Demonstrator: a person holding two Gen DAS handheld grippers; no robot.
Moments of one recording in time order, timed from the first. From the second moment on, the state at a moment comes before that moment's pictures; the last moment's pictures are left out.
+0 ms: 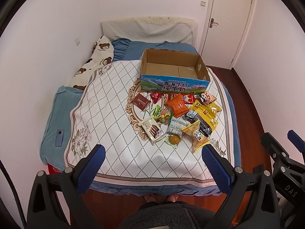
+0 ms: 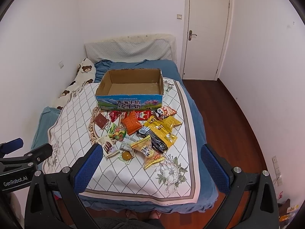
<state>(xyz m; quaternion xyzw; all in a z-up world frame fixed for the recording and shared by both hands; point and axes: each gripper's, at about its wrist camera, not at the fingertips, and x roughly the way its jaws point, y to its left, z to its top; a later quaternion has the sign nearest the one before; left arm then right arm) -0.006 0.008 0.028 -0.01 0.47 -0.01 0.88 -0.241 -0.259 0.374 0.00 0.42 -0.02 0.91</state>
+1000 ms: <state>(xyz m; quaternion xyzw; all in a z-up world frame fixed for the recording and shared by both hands) 0.190 0.017 -0.239 -0.16 0.71 -0.01 0.69 -0.026 -0.336 0.102 0.07 0.63 -0.01 0.77</state>
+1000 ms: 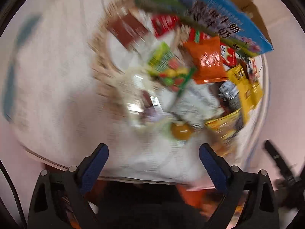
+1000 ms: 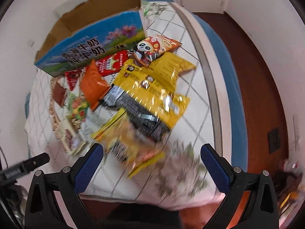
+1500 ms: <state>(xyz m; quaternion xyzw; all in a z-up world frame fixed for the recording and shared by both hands) 0.245 -0.036 -0.333 -0.30 0.77 0.01 0.57 0.069 -0.299 0.029 -0.13 0.67 0.16 0.71</state>
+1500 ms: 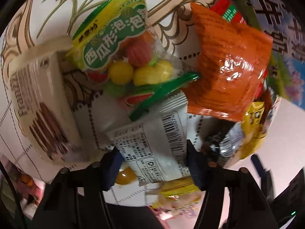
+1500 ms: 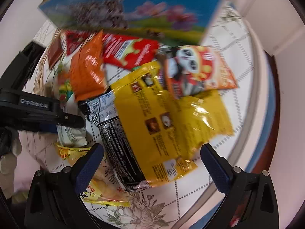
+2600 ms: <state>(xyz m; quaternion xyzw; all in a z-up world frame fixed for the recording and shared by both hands) 0.197 -0.072 -0.188 -0.04 0.71 -0.07 0.70 0.058 -0.249 -0.008 0.06 0.72 0.02 0.69</state>
